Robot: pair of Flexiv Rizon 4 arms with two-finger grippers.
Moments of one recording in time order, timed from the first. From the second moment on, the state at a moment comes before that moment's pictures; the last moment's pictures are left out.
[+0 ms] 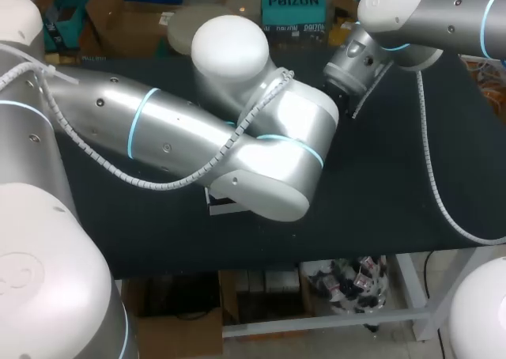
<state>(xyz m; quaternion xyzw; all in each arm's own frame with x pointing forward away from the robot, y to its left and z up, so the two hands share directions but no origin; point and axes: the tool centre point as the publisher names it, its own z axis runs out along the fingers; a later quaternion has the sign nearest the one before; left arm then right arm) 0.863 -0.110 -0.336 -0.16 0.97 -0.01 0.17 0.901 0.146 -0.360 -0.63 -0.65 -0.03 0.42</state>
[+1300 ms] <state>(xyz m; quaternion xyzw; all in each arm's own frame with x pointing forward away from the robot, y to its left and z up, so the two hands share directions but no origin) 0.870 -0.118 -0.342 -0.17 0.96 0.00 0.23 0.901 0.146 -0.360 -0.63 -0.65 -0.03 0.42</state>
